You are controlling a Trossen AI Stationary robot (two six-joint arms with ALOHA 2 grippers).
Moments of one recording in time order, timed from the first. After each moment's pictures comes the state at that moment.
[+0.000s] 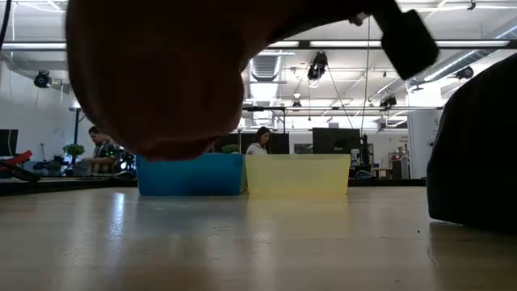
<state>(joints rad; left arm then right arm) -0.46 1.29 1.32 -0.65 -0.12 -0.77 0.64 1.99 1.44 -0.42 1.10 -1.00</state>
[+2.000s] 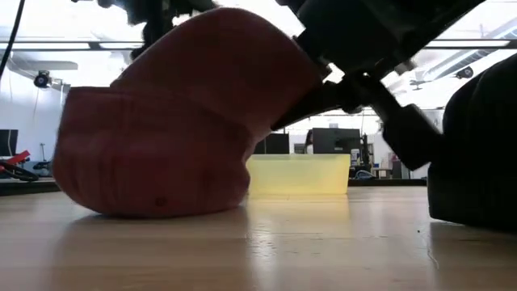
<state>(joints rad) -0.35 1.41 0.88 0.05 -0.14 -0.83 0.56 2.03 1.29 -0.27 0.93 -0.84</state>
